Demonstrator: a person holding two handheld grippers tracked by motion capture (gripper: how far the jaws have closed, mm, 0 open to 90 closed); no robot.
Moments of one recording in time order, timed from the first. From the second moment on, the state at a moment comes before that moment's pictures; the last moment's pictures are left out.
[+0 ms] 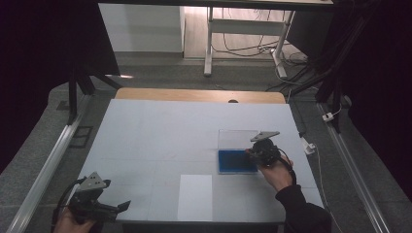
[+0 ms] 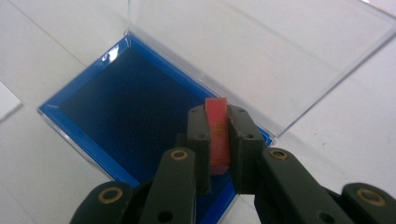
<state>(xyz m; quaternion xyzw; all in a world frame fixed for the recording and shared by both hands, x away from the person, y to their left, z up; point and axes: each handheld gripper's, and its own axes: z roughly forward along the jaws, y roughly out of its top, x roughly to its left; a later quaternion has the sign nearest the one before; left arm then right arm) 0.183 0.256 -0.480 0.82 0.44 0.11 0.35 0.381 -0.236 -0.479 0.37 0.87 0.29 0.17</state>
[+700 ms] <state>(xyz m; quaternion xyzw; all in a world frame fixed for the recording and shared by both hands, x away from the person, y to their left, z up) 0.183 0.256 -0.480 0.82 0.44 0.11 0.36 0.382 -0.241 -0.481 0.37 0.86 0.31 0.16</state>
